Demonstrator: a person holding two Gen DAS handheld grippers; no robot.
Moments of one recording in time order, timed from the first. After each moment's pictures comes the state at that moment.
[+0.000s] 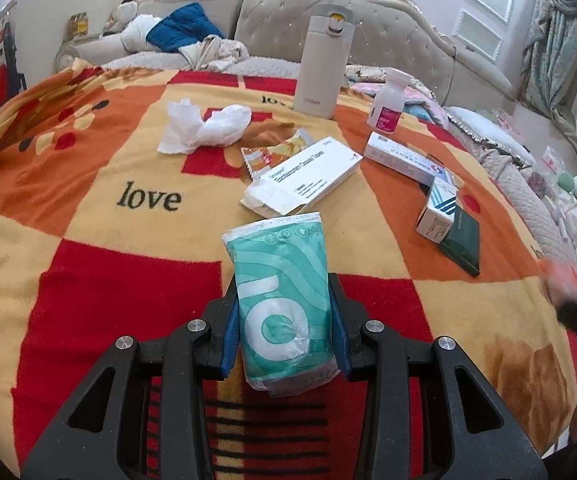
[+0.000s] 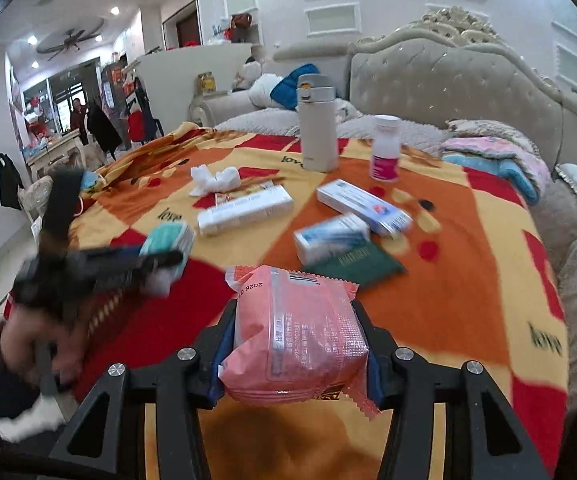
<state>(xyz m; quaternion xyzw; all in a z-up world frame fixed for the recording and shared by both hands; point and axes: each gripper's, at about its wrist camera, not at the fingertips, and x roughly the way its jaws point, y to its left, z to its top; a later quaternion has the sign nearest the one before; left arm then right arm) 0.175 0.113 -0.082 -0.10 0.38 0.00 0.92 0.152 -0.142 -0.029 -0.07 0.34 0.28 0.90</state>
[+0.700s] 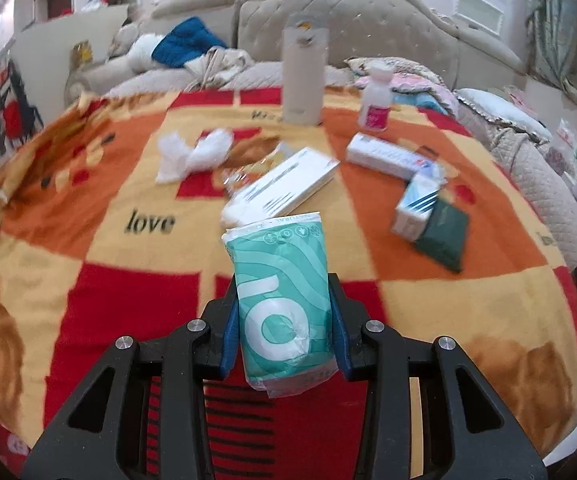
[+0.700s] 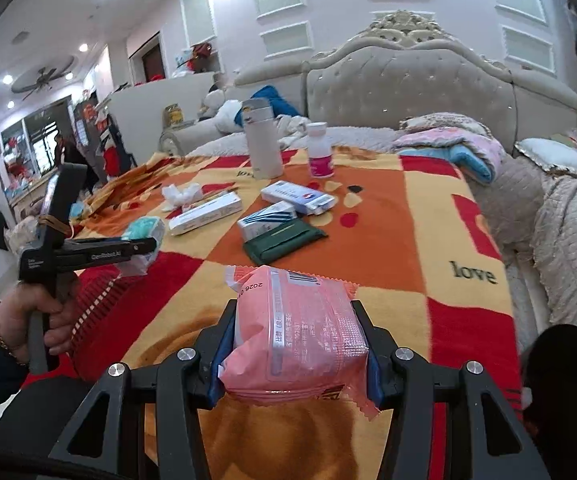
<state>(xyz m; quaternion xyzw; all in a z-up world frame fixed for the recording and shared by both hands) 0.168 0.061 -0.044 -0.03 0.38 0.03 0.92 0.113 -0.224 -0.021 -0.01 0.32 0.23 0.92</state>
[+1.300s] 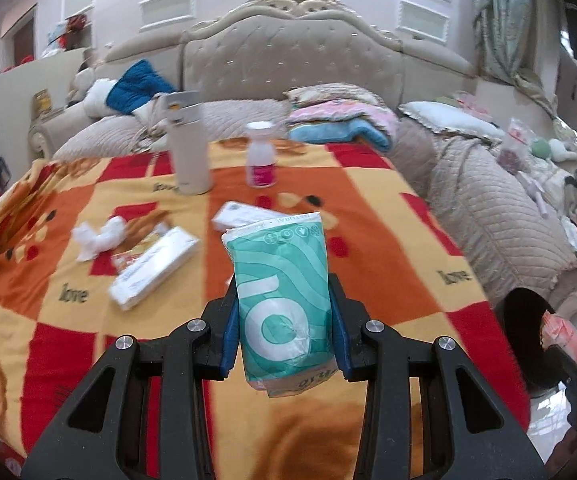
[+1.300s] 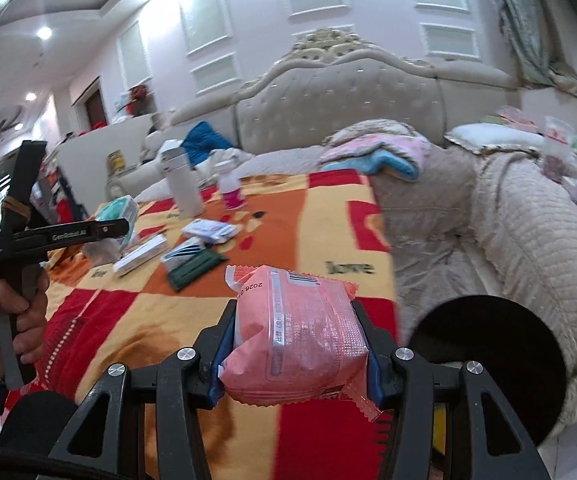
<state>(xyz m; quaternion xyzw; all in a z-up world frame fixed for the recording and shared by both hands) 0.174 -0.071 0.021 -0.01 0.33 -0.04 0.94 0.089 -0.329 0.000 0.05 0.29 0.13 0.95</state>
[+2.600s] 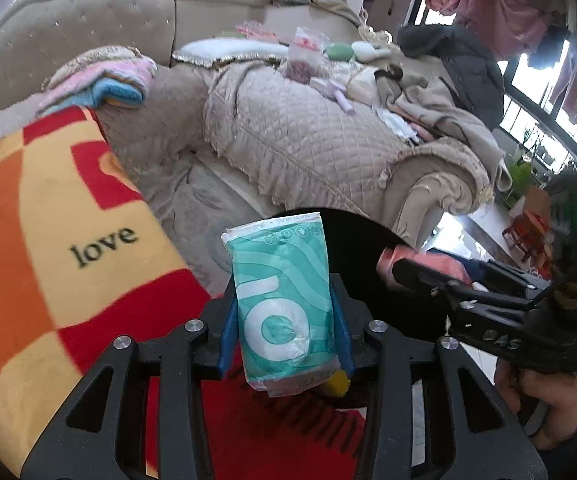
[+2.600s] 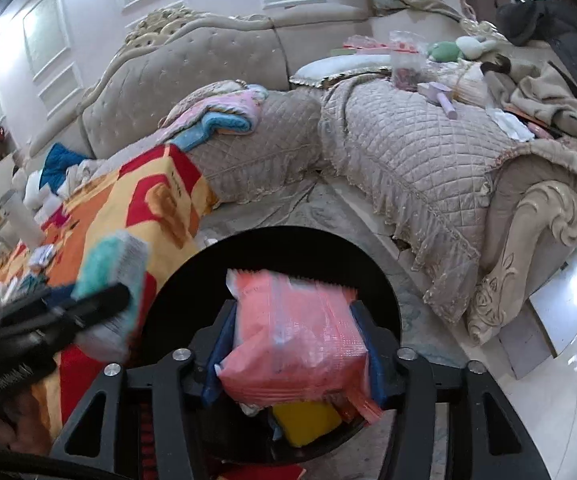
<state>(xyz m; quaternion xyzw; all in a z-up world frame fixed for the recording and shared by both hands) 0.195 -0.323 -0.053 0.05 0.39 -0.39 0.83 0.092 -0.489 -0.049 0.14 0.37 -0.10 0.91</state>
